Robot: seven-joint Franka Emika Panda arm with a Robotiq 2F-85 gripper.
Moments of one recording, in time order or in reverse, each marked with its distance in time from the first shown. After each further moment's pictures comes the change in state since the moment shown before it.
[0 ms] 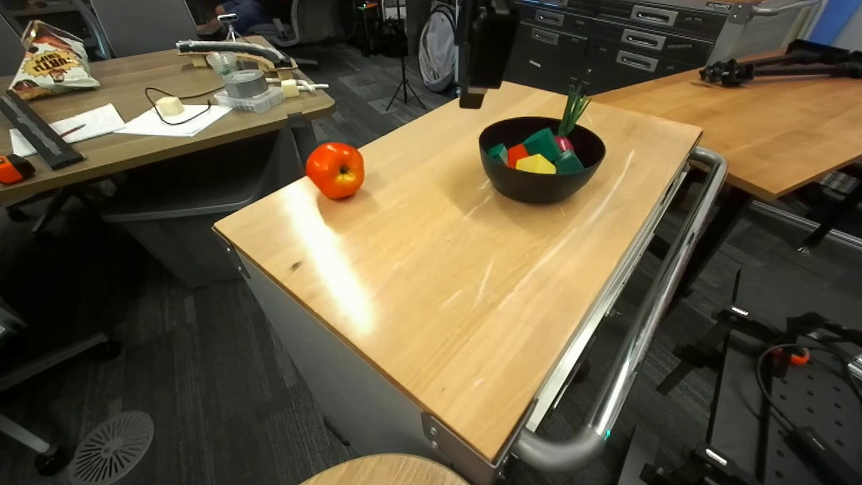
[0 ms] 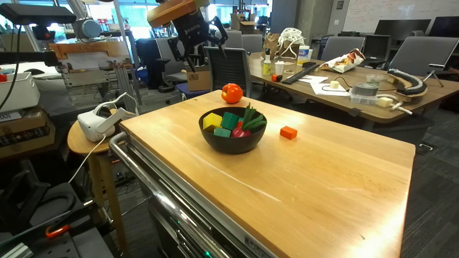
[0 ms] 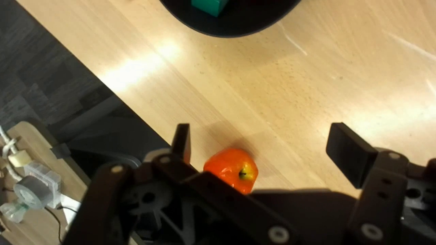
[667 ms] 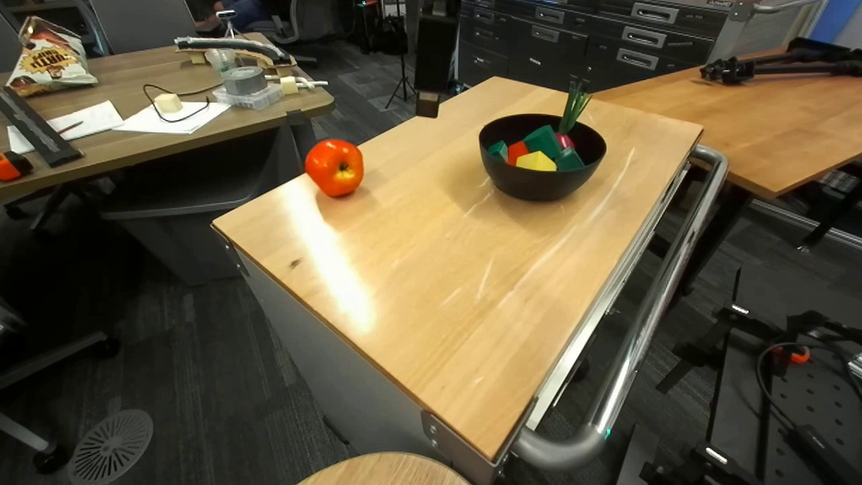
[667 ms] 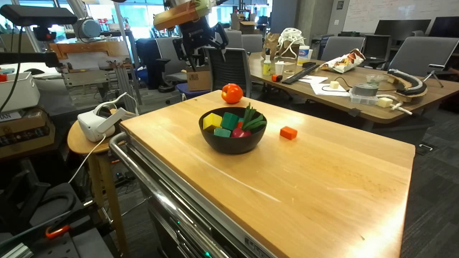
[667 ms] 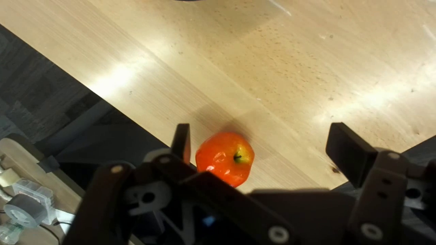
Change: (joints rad) arm 0.033 0.108 -0.006 0.111 0.072 -0.030 0.062
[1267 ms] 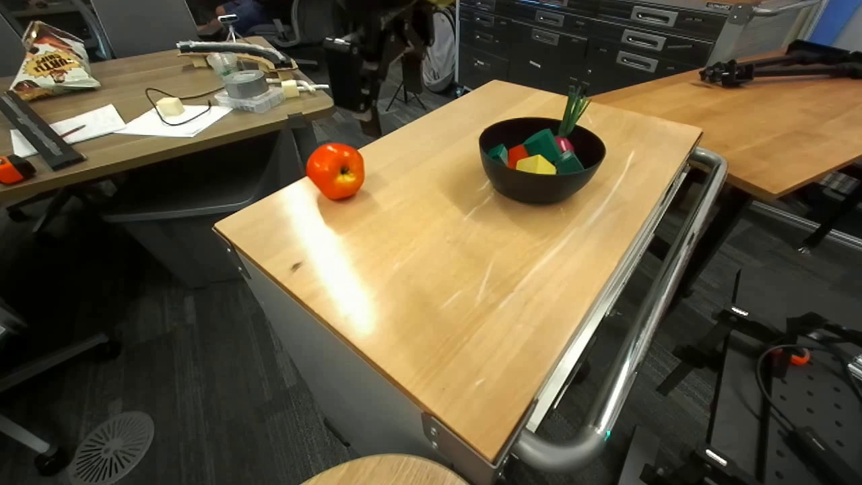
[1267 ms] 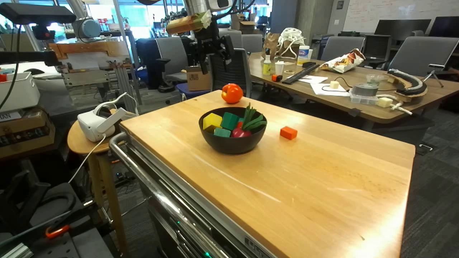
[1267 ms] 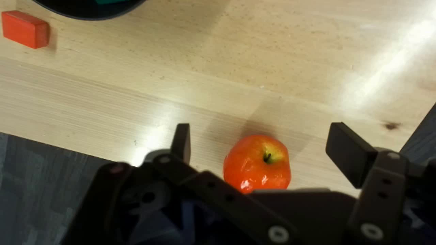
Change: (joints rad) arm 0.041 0.262 -0.016 0.335 0.043 -0.249 0.408
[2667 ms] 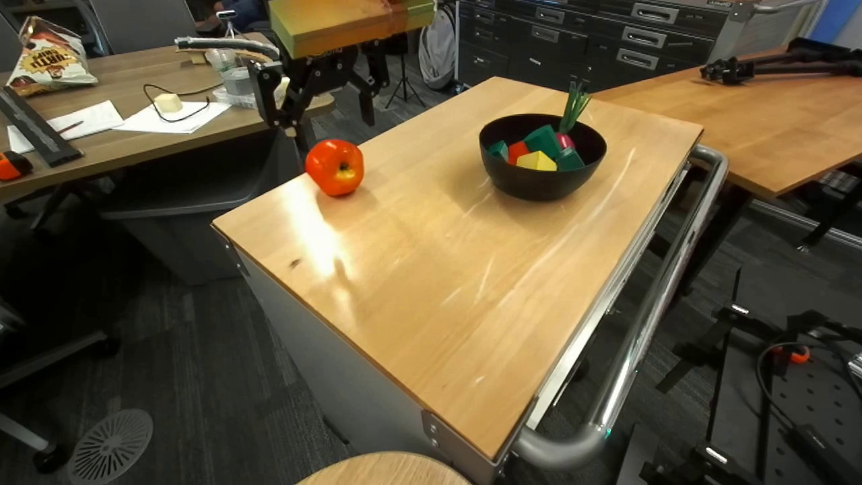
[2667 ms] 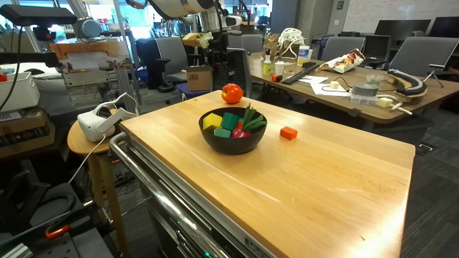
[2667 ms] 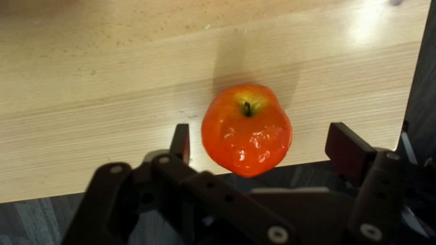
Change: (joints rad) arm 0.092 0.265 -0.094 0.300 0.106 -0.012 0.338
